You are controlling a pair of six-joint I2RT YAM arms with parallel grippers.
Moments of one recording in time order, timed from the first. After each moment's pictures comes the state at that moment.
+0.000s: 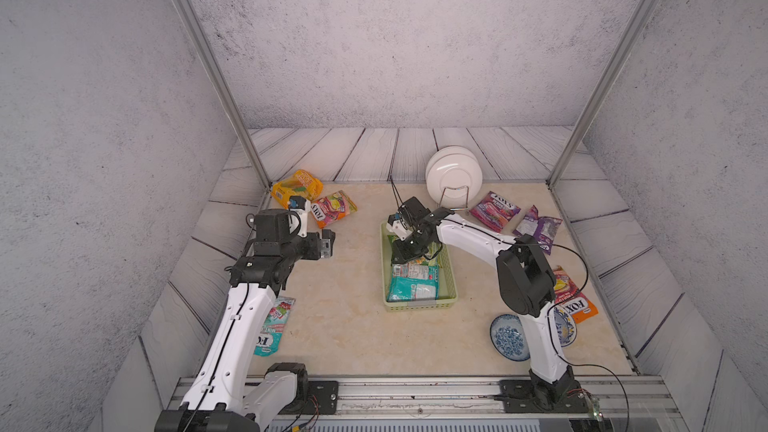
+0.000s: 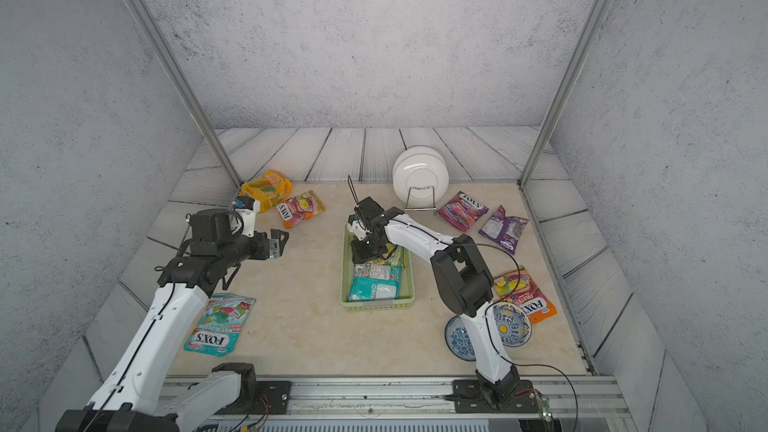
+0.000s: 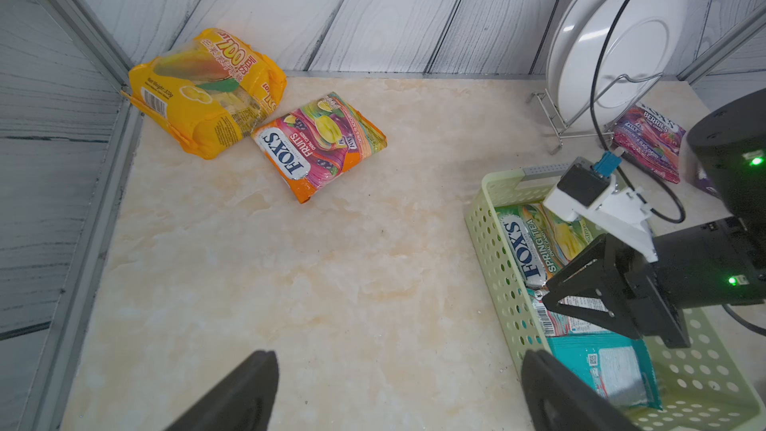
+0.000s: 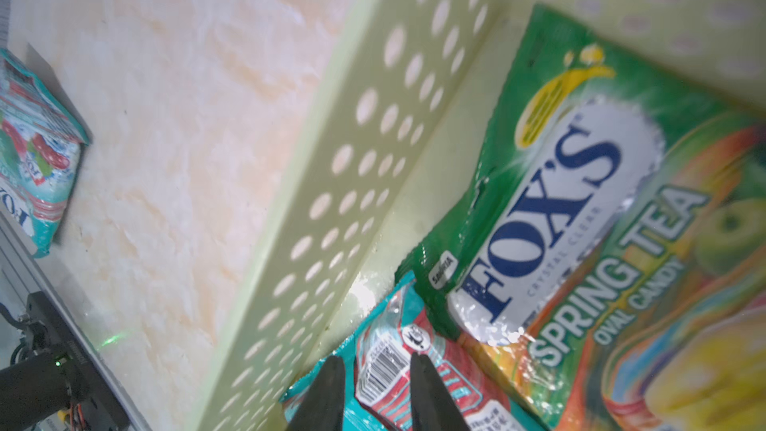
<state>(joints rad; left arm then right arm) -0.05 1.04 1.00 -0.60 0.22 -0.03 0.70 2.16 1.80 -0.81 -0.35 0.19</state>
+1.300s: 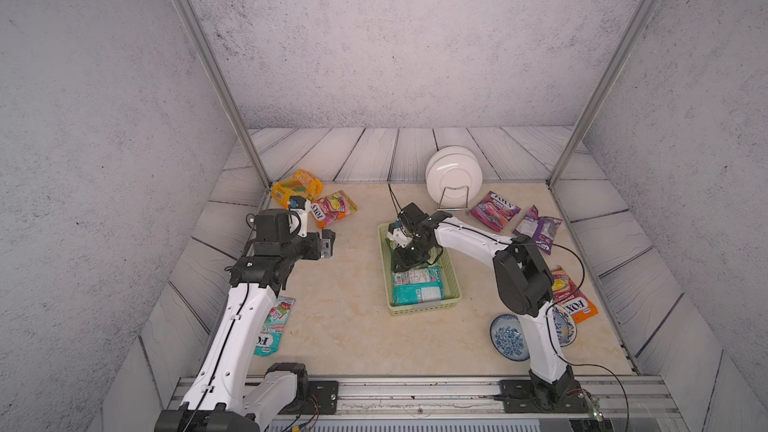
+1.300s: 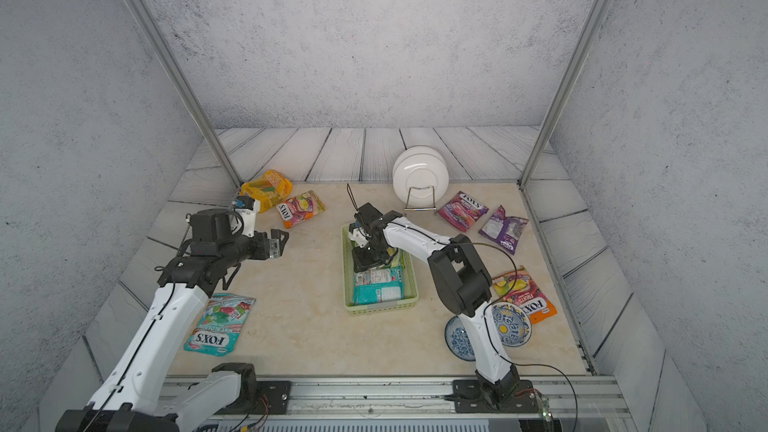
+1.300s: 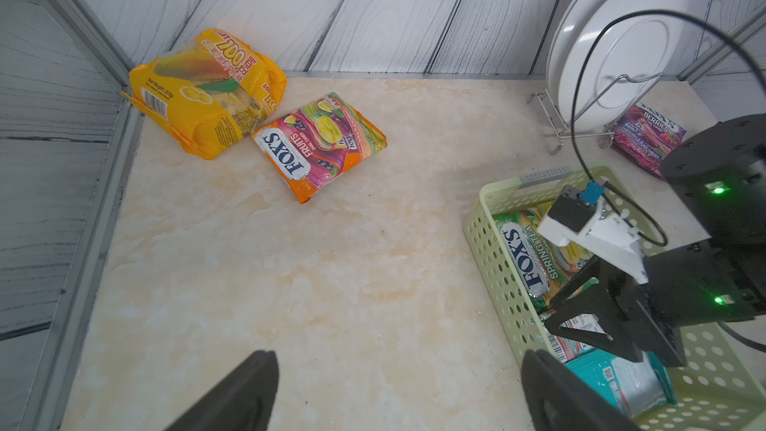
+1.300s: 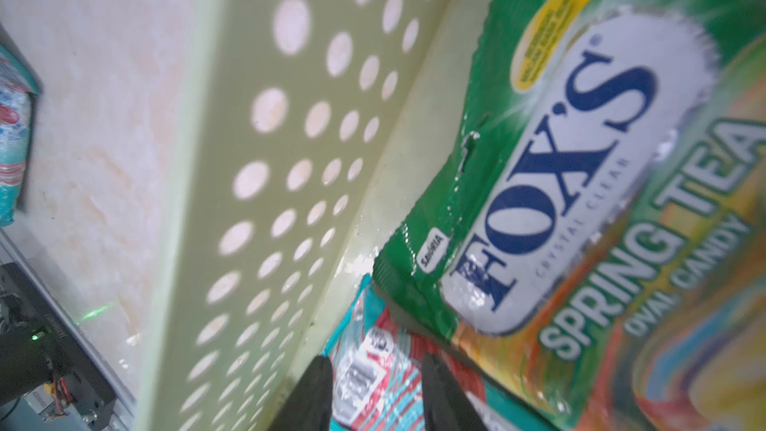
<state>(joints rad) -0.05 1.04 1.00 -0.60 0.21 -0.03 0.72 2.13 1.71 -0.85 -0.37 0.16</state>
